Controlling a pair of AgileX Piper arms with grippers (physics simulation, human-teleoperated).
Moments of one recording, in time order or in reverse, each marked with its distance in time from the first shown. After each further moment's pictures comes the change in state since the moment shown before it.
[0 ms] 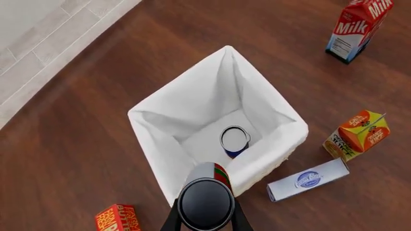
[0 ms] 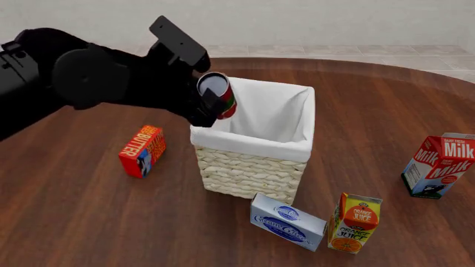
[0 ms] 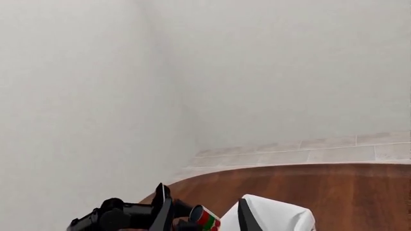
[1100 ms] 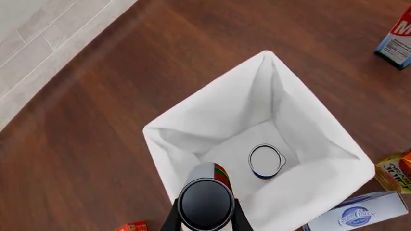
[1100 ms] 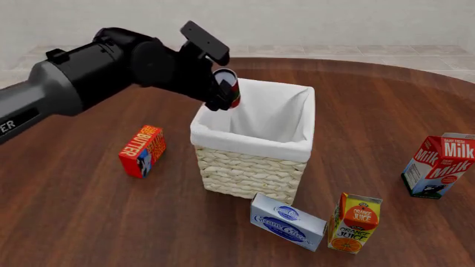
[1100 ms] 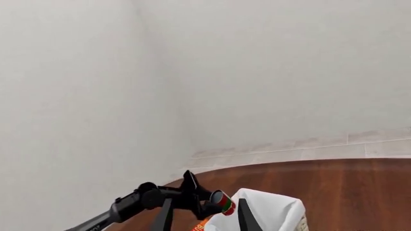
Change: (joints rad) left arm 0.082 0.276 -0.202 -0.020 0.036; right arm -0.027 -0.095 -0.054 0.150 0.006
